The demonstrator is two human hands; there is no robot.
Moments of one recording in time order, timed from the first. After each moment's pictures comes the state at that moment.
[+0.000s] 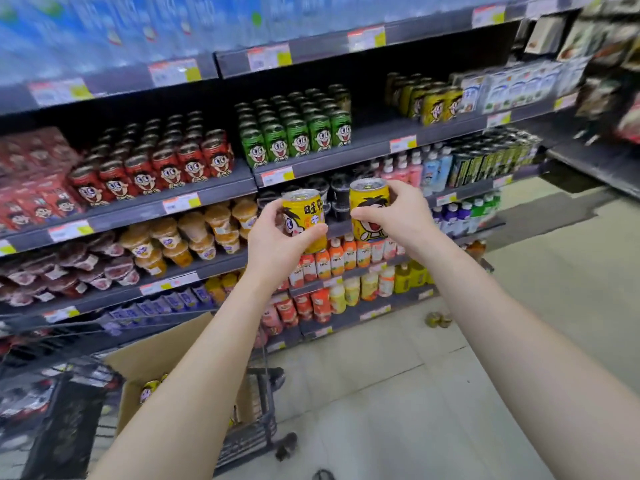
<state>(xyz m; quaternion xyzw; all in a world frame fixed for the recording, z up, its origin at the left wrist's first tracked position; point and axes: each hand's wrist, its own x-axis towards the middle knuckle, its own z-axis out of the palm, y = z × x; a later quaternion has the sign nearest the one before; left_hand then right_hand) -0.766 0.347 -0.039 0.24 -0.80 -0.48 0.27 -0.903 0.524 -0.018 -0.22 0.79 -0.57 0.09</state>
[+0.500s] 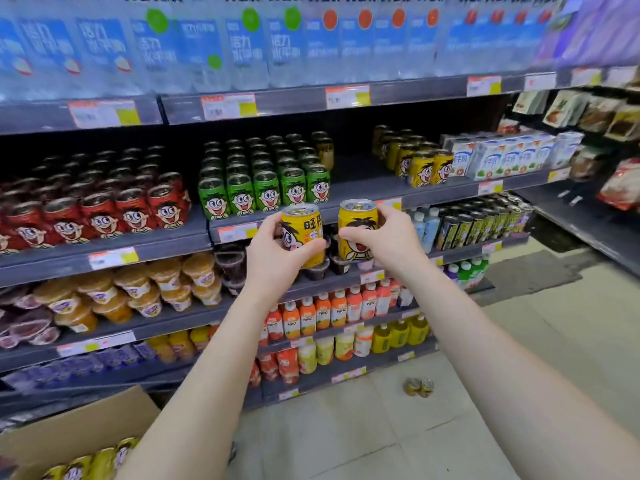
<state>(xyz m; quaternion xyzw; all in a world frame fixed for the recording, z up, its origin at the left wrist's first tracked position) -0.957 0.323 -0.036 0.22 -0.78 -0.51 0.31 -1.088 0.485 -0.010 -0.24 0.80 -0.54 0.08</state>
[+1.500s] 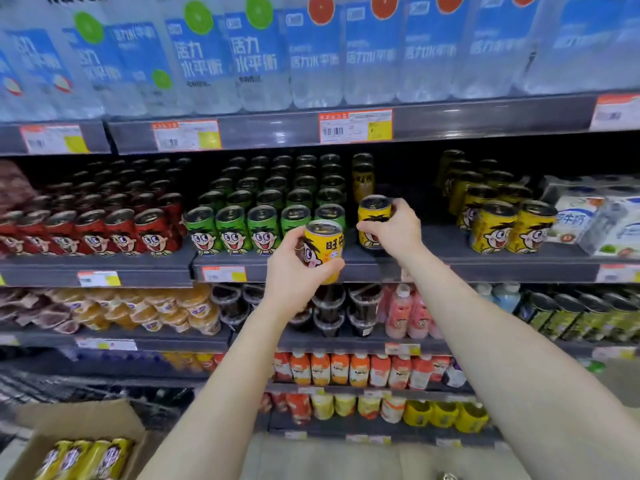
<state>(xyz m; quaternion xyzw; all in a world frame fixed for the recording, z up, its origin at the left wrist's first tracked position) -1.160 0.290 -0.060 0.35 -0.76 -0.44 0.34 -1.376 0.347 -0.055 -0.30 0.78 -0.54 0.09</state>
